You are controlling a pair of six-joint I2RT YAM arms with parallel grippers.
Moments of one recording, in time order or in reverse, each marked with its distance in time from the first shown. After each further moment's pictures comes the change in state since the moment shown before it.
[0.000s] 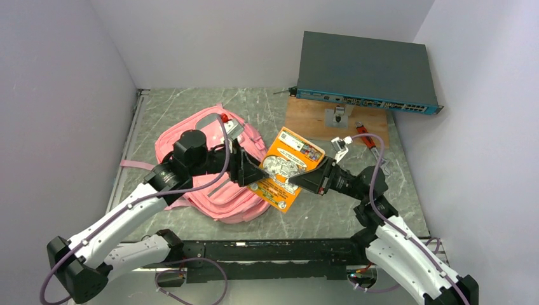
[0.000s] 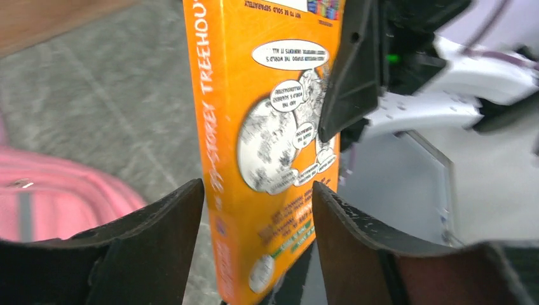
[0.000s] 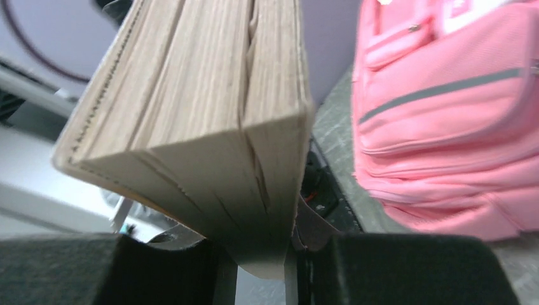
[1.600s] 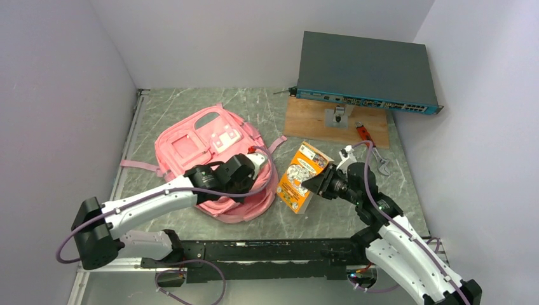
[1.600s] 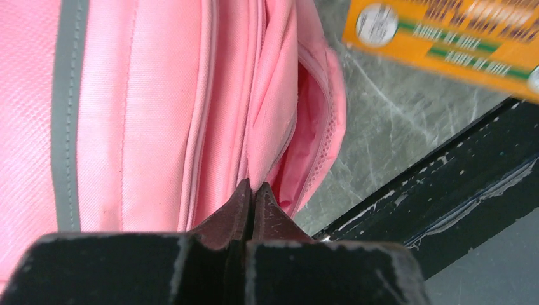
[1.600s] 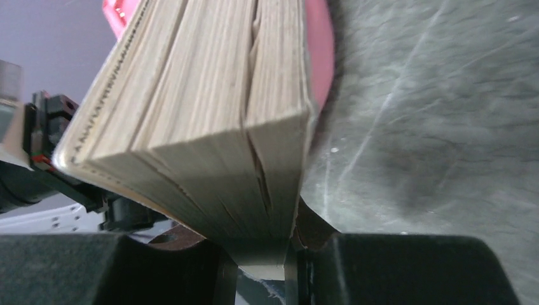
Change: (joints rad) left arm -0.294 0.243 0.028 -0.559 -0.809 0.140; right arm -0.002 -0.023 0.132 -0.866 0.515 -0.265
